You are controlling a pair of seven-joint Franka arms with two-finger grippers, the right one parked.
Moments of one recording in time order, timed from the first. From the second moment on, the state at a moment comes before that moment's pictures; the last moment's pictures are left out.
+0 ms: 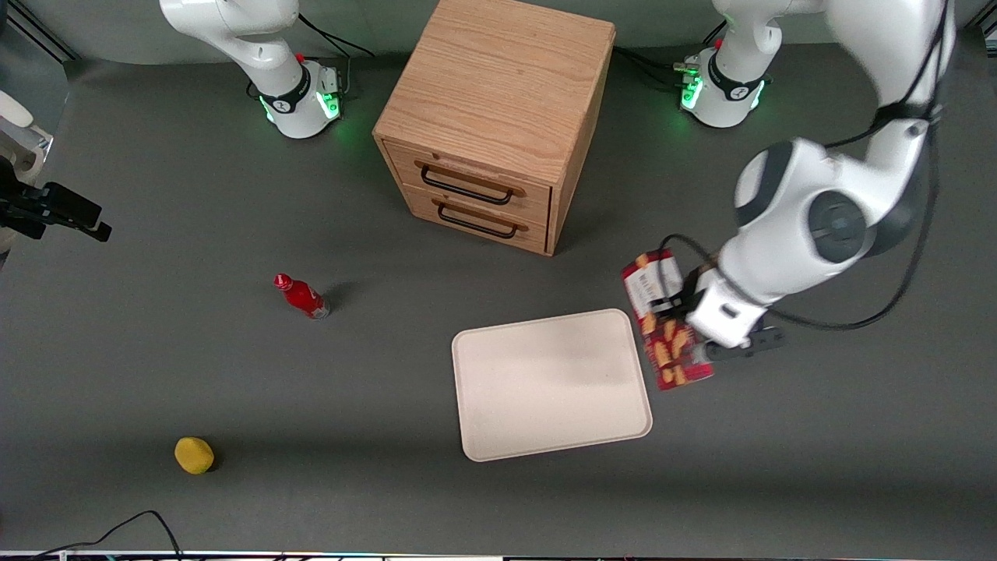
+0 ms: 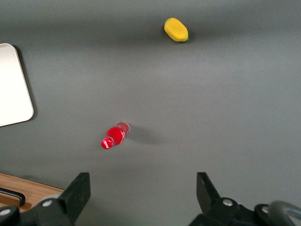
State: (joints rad) arm 0.01 0.43 -0.45 -1.64 -0.01 2.13 -0.62
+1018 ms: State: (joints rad) arm 0.04 0.51 -0.46 -1.60 0.24 1.99 -0.68
